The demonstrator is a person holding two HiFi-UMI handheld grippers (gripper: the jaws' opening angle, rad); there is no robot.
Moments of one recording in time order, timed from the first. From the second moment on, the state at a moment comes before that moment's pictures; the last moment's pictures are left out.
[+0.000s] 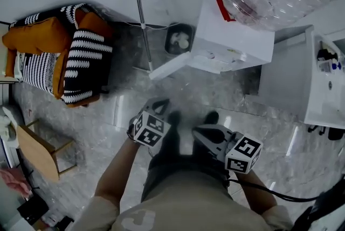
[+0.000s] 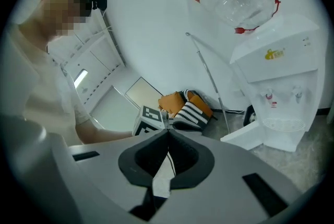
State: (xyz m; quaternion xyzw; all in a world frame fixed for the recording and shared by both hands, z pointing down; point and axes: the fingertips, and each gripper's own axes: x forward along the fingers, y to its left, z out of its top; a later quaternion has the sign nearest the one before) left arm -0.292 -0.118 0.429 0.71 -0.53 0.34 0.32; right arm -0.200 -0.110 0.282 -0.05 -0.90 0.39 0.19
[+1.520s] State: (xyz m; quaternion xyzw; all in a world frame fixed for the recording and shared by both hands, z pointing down) left arm -0.397 -0.118 0.655 0.65 -0.60 0.35 0.31; right arm -0.218 -0.043 0.488 -0.05 -0.83 0.50 0.22
